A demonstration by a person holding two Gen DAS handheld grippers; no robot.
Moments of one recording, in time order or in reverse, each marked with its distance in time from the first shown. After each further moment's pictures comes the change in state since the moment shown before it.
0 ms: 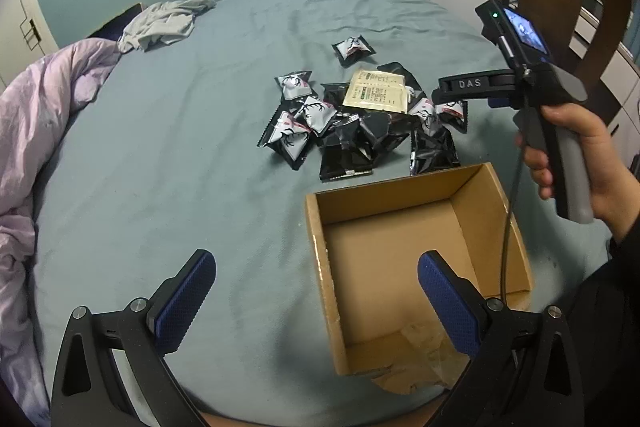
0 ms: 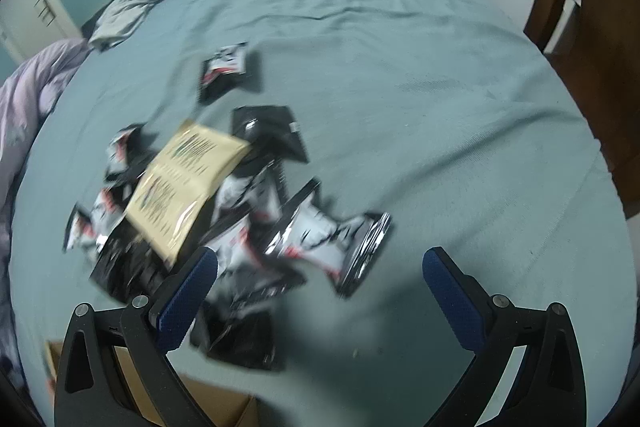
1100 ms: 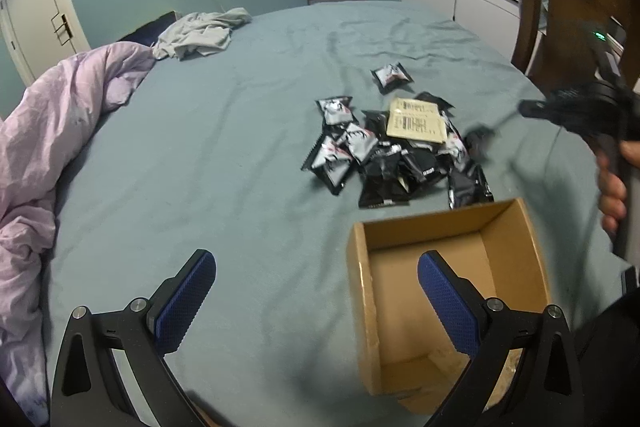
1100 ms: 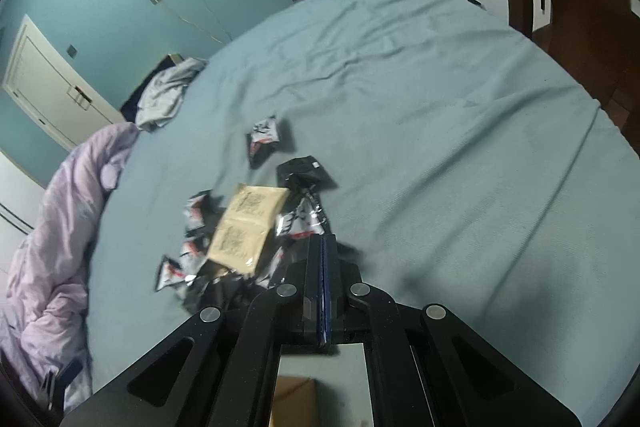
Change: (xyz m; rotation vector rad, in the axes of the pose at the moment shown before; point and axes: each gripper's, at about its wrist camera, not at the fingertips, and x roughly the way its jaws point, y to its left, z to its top) left arm -0.007 0.023 0.010 -0.066 -0.085 0.083; right arm -0.074 -0.050 -0.031 0.187 -0.151 0.264
